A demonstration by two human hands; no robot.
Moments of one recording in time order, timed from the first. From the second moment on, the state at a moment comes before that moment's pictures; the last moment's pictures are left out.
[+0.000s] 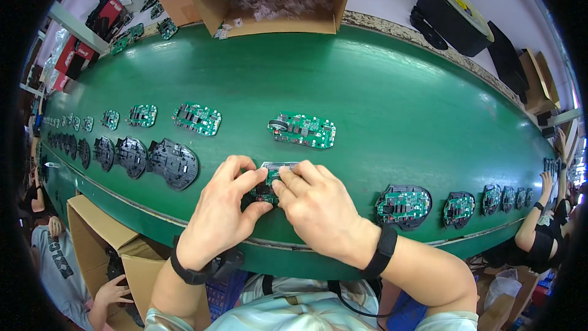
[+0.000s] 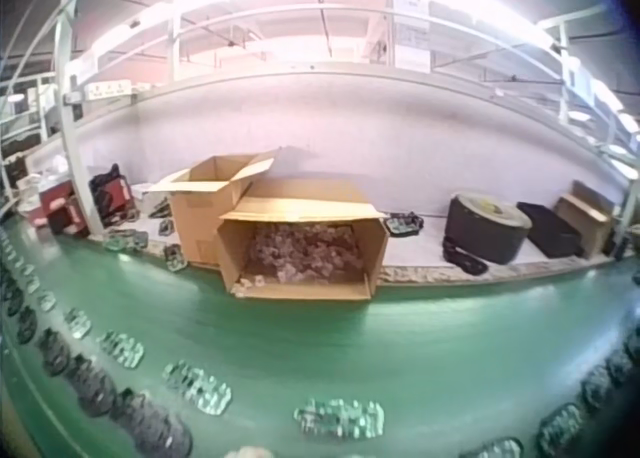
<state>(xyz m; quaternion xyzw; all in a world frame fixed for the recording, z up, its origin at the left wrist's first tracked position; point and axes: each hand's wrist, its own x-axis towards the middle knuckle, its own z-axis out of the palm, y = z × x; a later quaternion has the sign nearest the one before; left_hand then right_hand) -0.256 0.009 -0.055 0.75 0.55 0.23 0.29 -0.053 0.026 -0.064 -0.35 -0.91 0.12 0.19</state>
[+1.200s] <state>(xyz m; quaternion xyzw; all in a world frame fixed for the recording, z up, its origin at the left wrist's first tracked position) -0.241 -0.030 -0.051 0.84 0.51 0.17 0.05 -0.079 0.082 -0.019 -0.46 -0.84 0.29 0.04</state>
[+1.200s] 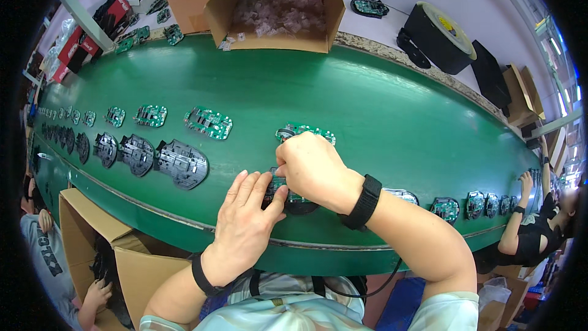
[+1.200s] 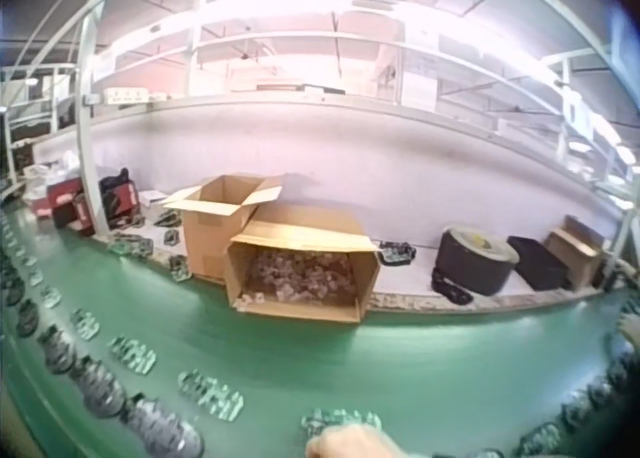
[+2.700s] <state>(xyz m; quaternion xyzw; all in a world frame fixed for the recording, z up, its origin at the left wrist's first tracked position) -0.361 -0.040 -0.011 0.71 0.64 0.24 0.19 -0.150 0.301 -0.002 -0.55 -0.83 0.11 0.07</state>
